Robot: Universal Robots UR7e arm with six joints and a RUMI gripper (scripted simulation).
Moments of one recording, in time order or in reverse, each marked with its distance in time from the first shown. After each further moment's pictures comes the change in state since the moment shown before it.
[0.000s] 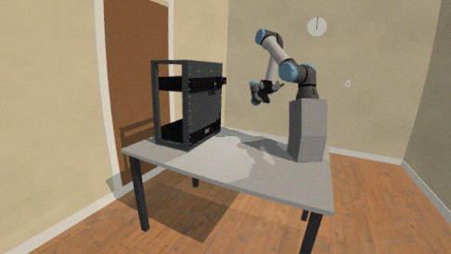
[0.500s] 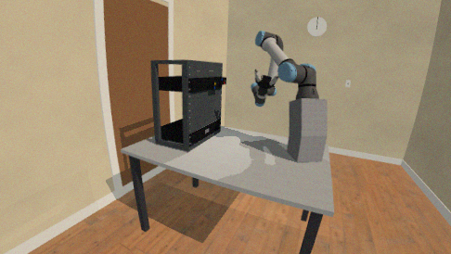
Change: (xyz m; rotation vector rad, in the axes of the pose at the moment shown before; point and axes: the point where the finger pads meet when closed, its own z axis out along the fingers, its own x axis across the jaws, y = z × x) arm -0.044 0.056 0.009 -0.176 -0.224 -0.307
